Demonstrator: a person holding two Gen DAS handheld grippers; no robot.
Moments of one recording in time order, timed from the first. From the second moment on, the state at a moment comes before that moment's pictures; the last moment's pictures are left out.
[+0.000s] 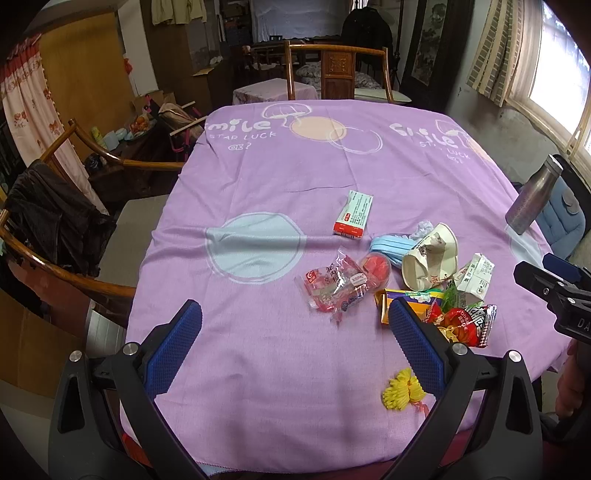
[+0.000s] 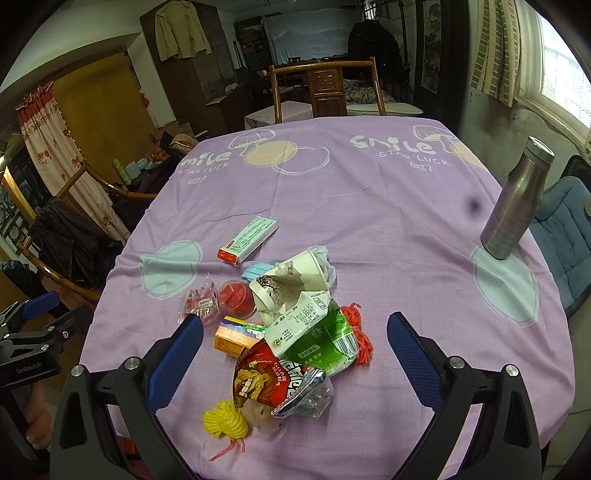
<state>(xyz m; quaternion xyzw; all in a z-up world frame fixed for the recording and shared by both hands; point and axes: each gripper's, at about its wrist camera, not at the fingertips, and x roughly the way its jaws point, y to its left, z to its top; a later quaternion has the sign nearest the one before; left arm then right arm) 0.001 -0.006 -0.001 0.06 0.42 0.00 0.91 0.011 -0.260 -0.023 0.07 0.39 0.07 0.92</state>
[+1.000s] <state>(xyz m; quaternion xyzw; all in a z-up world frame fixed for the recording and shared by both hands) 0.005 -0.001 -0.007 -0.01 0.42 -0.03 0.91 0.010 -0.259 -0.028 0.07 0.39 0.08 0.91</state>
